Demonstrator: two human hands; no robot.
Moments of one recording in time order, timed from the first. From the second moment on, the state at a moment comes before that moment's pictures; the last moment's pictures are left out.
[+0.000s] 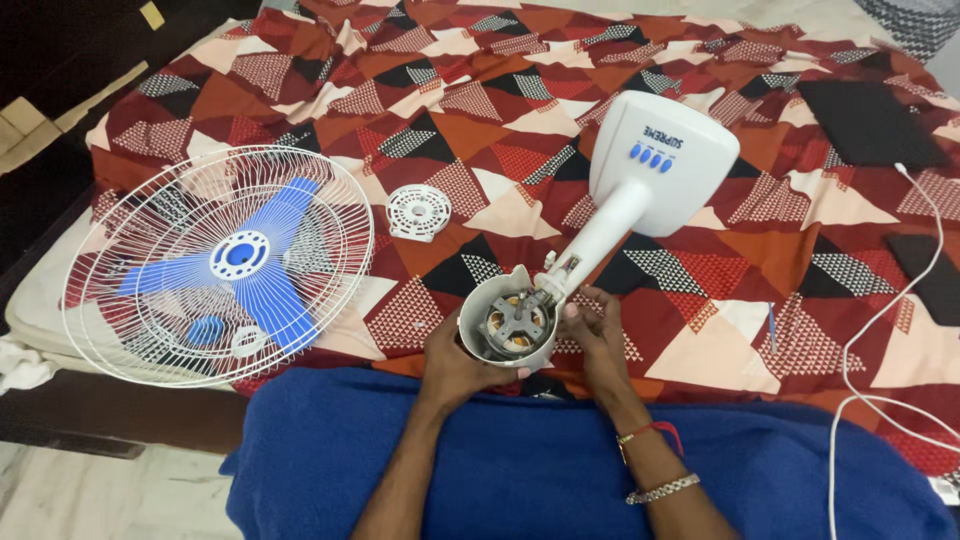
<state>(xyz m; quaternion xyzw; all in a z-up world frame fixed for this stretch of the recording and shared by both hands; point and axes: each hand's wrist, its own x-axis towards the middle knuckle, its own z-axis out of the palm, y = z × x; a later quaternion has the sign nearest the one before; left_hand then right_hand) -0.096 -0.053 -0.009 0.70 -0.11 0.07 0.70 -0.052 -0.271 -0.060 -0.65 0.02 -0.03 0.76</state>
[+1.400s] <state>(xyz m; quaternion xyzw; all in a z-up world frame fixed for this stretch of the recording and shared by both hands) -0.087 -0.042 0.247 0.71 -0.26 0.29 0.59 -0.019 -0.250 0.122 -0.88 -0.20 -0.27 0.34</state>
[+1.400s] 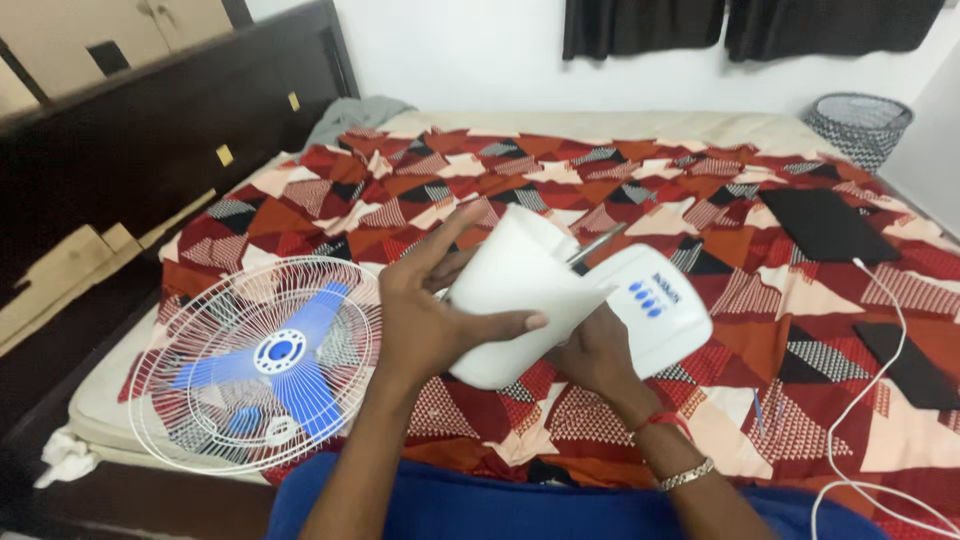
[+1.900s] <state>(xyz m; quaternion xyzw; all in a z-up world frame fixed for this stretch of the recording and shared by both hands) -0.008 -0.105 0.285 0.83 -0.27 0.20 0.44 -0.025 -0.225 0.087 -0.79 0.06 -0.15 0.60</state>
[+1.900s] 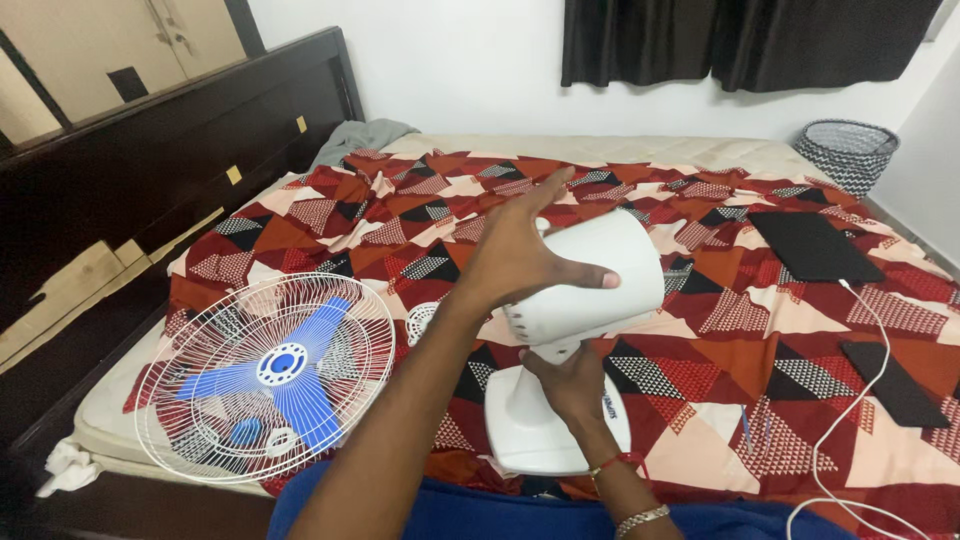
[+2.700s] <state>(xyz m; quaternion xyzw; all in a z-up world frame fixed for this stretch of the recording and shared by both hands) -0.029 -0.063 0.210 0.68 -0.17 0.12 0.70 -0.118 -0.273 0.244 -0.93 -0.03 -0.11 0.35</state>
